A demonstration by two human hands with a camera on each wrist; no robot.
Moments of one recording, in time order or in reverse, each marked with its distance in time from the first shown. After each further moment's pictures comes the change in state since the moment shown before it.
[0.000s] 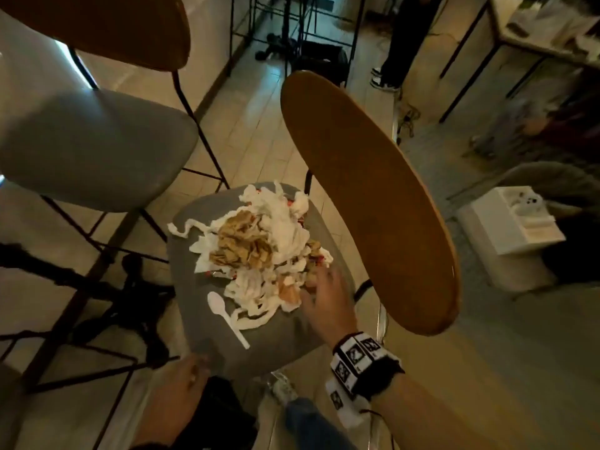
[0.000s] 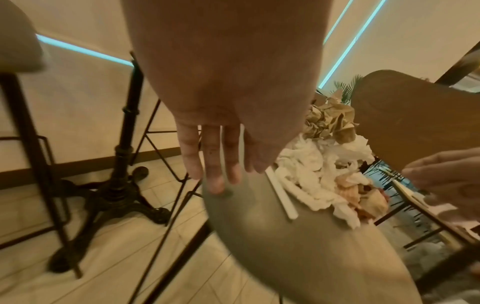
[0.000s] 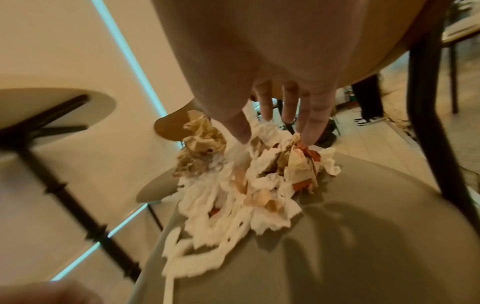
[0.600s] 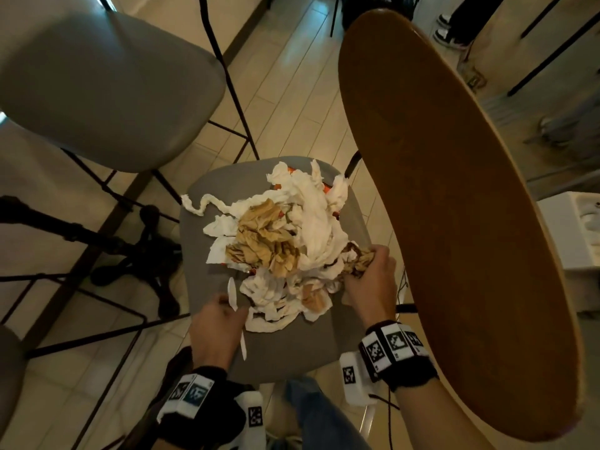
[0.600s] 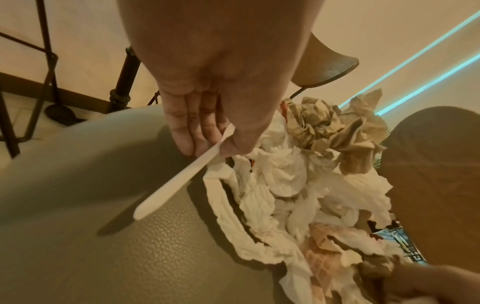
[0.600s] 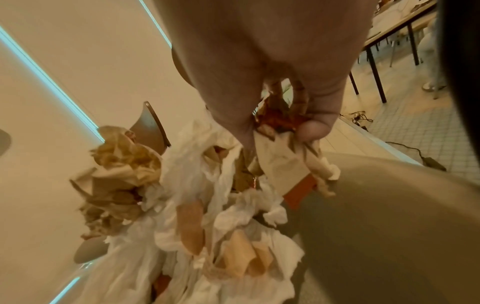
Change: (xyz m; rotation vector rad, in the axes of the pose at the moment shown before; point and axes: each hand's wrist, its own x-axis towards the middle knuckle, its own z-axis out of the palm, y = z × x) left_hand 0.084 0.074 0.005 -0.228 0.289 -0.301; right_hand 0.085 0.016 0.003 0.106 0.073 0.313
